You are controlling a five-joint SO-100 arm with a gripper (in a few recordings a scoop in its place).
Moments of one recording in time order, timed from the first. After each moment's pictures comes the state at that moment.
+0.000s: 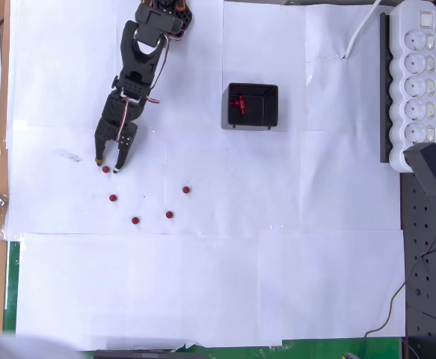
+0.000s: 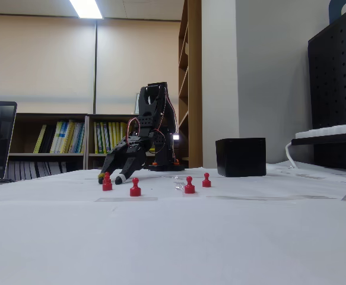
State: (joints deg) arm 20.0 108.8 47.8 -34.2 -89.8
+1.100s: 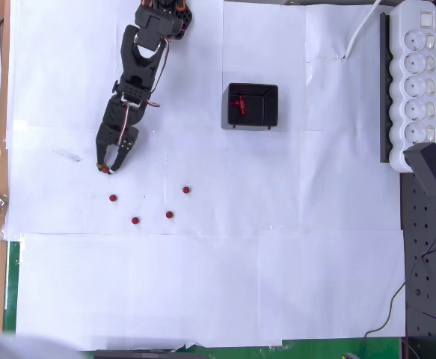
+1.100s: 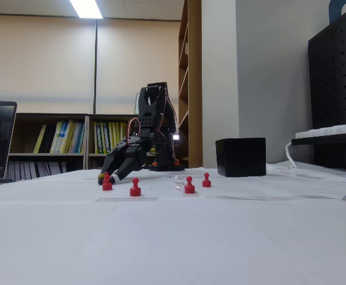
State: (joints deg) arm 19.2 110.0 52.6 -29.8 -90.6
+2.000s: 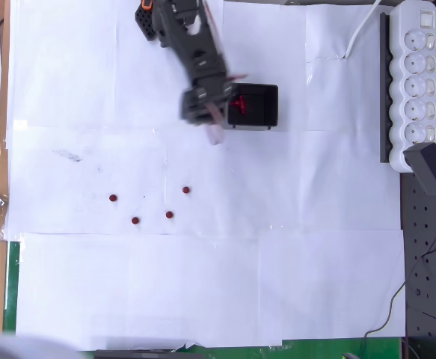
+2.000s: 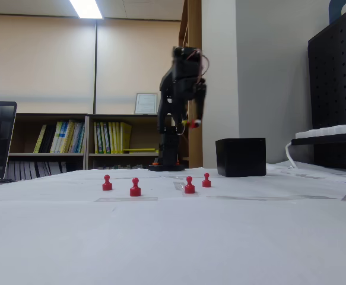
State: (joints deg) arm -28.0 84.0 113.4 102.4 -109.8
